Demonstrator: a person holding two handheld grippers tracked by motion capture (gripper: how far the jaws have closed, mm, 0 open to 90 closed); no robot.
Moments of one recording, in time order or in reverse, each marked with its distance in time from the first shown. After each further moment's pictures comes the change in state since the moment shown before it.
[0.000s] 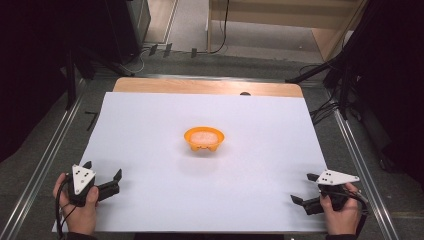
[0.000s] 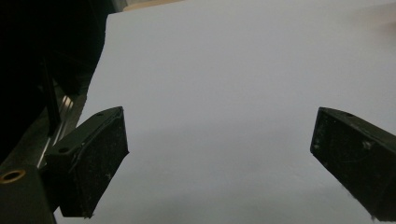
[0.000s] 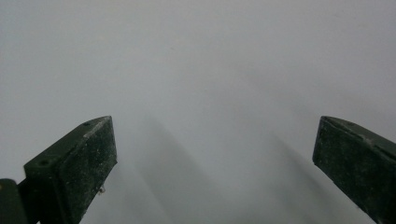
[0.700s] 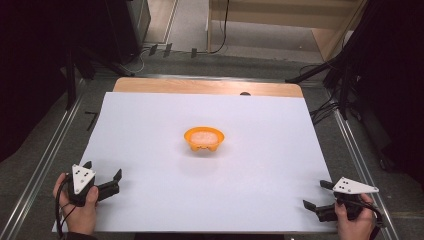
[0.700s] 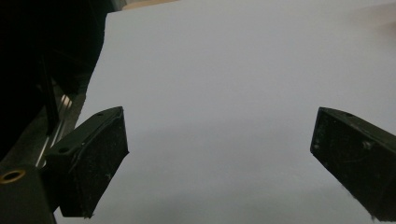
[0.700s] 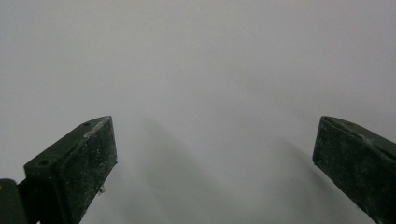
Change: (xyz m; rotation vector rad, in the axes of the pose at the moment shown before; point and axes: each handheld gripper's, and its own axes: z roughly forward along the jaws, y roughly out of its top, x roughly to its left) left arm 0.000 0.000 0.000 0.002 -0.003 -0.004; right arm -0.010 -0.031 -0.025 -0.047 -0.033 0.078
